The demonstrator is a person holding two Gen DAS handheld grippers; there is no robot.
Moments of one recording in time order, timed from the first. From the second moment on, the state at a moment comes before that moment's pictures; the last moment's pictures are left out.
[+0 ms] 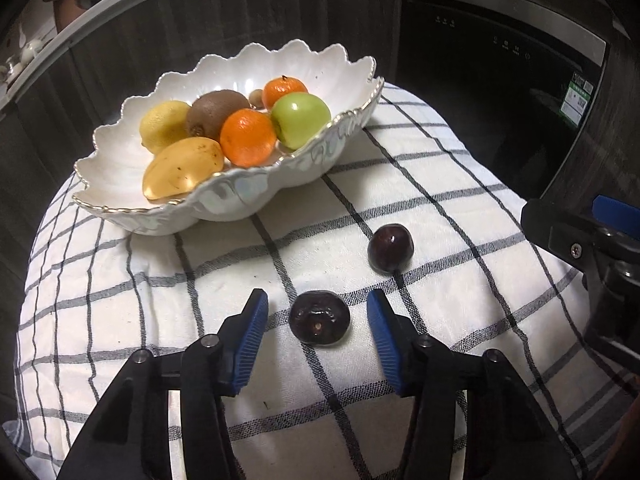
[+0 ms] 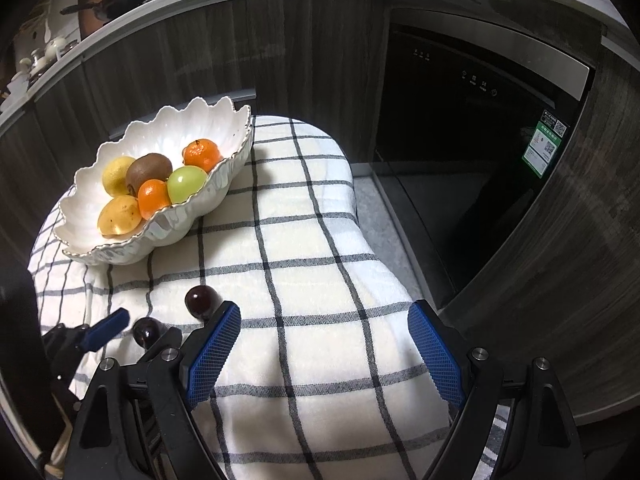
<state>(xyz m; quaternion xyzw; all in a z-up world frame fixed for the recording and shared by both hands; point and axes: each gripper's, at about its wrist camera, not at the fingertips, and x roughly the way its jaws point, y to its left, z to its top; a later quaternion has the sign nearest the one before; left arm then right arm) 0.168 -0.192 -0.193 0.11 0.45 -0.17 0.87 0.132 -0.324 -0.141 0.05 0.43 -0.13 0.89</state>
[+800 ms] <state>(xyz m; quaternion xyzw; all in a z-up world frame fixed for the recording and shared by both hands) 0.168 -0.158 -0.176 0.11 0.44 -0.15 0.88 0.142 -0.303 -0.140 0.04 0.43 -0.10 0.89</state>
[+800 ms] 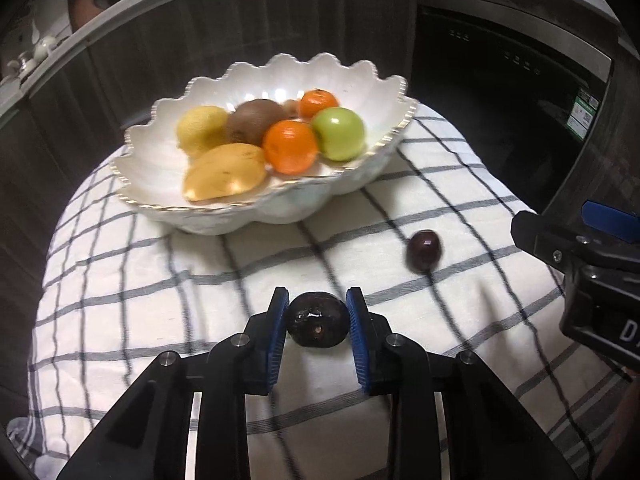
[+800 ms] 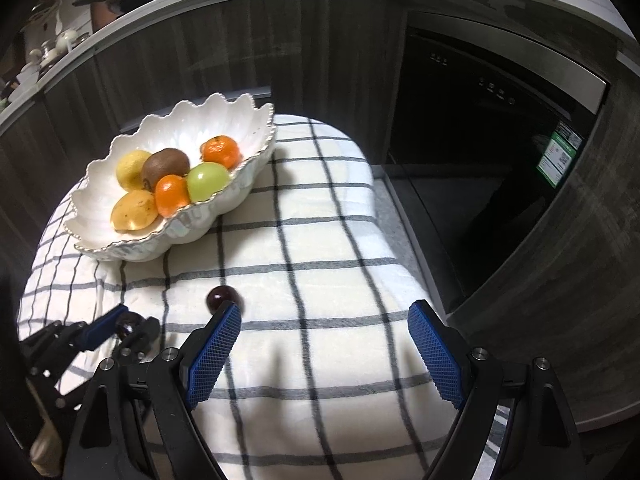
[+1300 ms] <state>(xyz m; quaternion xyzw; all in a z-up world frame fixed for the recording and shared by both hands) 0.180 -0.103 -0.172 0.09 0.44 -0.09 0.89 0.180 -0.258 -0.166 0.01 0.46 -0.06 0.88</state>
